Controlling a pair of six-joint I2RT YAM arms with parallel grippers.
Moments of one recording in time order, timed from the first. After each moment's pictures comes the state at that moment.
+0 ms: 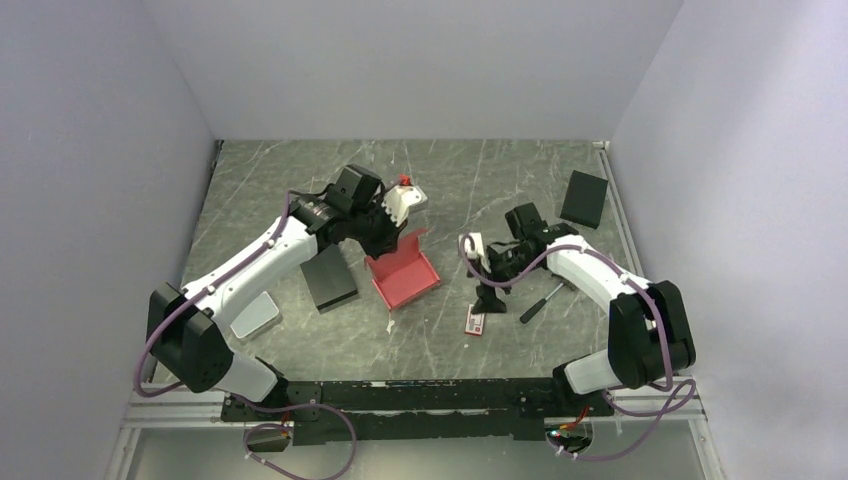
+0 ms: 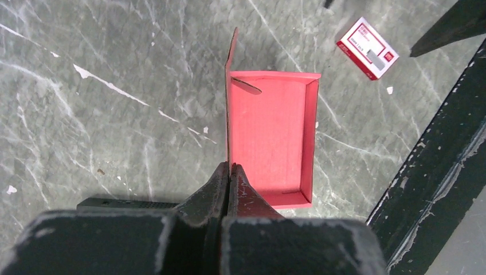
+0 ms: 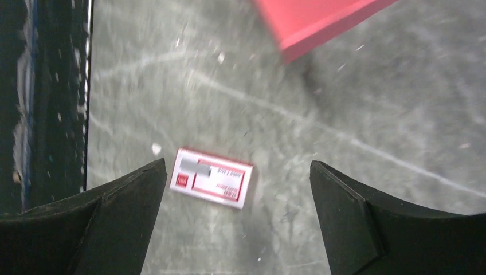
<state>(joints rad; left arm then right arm) -0.64 1.45 1.31 -0.70 0.32 0.27 0.33 1.42 0.92 -0.70 -0.90 -1.01</state>
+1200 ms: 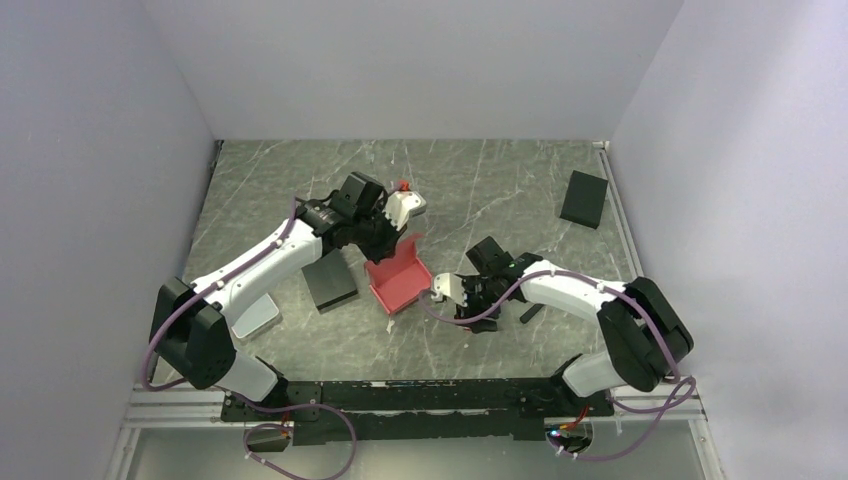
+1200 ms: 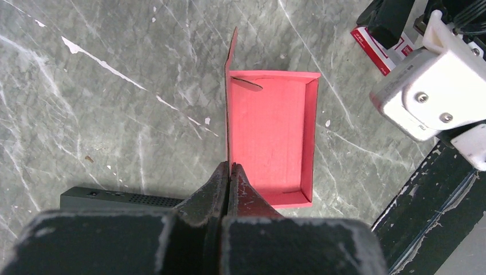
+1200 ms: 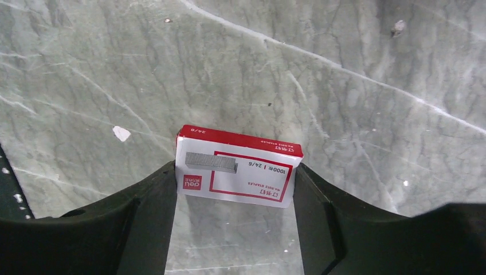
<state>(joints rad) -0.64 1.47 1.24 -0.65 0.27 0.22 0.65 1.44 0.72 -0.53 -0.35 -0.86</state>
